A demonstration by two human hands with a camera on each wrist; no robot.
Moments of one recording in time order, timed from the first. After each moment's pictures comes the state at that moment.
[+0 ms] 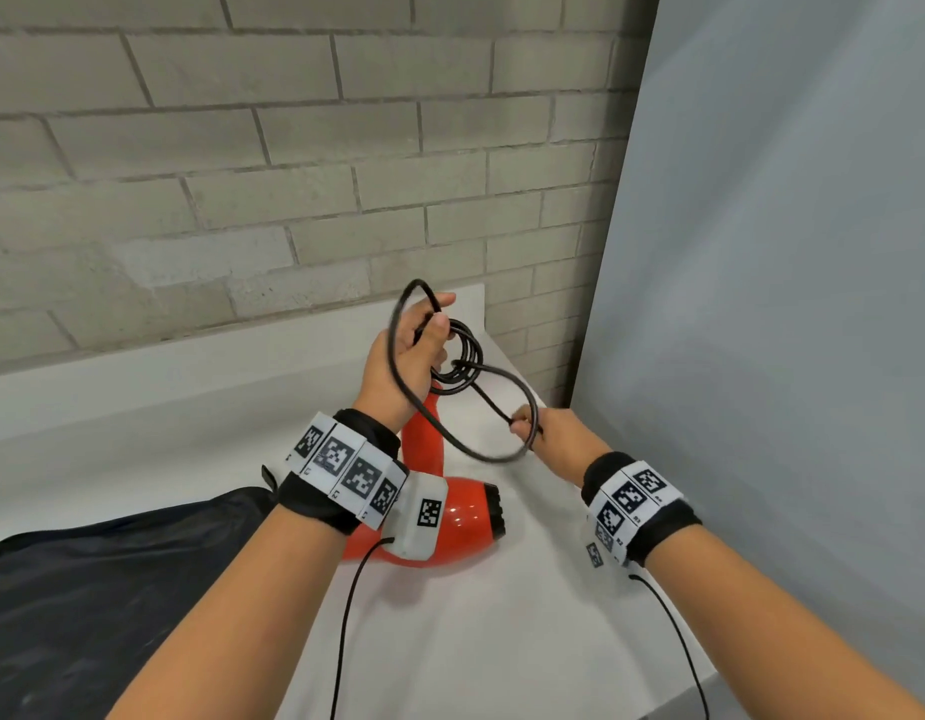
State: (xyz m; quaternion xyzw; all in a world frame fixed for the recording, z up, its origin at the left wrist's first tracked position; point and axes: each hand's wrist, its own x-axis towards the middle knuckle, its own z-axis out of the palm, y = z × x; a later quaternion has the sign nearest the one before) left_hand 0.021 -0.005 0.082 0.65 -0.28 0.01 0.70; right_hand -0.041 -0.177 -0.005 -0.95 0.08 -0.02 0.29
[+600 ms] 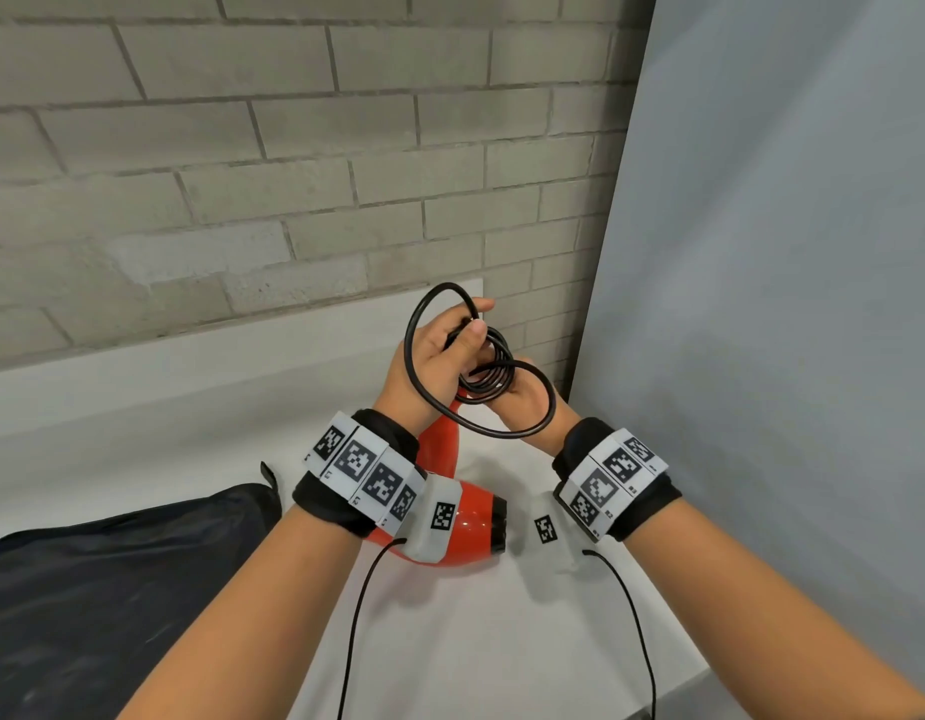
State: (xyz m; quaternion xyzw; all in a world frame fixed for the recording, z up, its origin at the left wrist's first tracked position) left_hand -0.001 -0.016 0.090 0.68 -0.35 -0.01 0.65; right_hand -0.025 -0.138 0.037 -0.80 -0.15 -0.20 0.55
